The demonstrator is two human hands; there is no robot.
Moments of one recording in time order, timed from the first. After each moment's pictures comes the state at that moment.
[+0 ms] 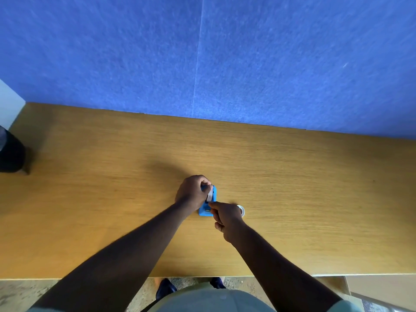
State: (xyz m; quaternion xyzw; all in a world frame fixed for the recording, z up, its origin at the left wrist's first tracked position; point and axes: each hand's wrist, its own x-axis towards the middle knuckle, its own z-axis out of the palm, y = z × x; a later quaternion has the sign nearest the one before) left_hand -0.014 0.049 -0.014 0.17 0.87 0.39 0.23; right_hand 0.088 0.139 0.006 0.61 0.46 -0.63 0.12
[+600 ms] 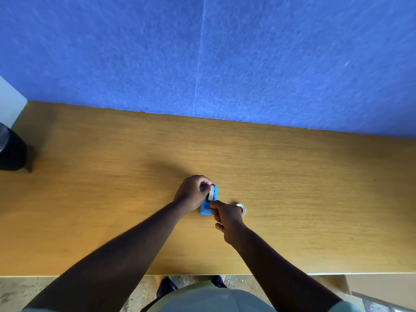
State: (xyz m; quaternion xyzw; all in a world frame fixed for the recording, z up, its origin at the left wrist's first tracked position) left_hand -0.015 0.040 -0.013 0.21 0.85 0.41 0.26; right_hand 0.096 0.133 0.006 0.60 0.49 -0.62 0.11
